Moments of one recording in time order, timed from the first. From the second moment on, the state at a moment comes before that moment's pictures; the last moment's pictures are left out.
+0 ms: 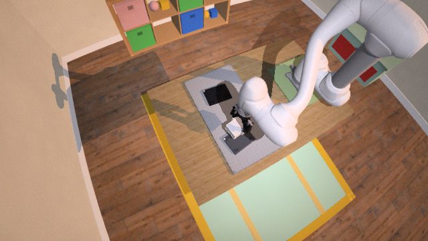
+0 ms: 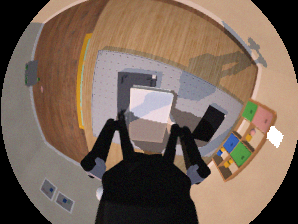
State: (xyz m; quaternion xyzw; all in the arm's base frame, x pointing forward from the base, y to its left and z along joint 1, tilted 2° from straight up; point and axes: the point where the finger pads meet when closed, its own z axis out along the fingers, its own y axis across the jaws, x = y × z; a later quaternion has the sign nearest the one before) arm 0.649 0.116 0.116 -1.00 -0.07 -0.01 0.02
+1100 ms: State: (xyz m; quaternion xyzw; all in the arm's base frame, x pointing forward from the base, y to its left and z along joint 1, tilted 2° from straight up) arm 0.655 0.168 0.118 -1.00 -0.07 -0.01 0.02
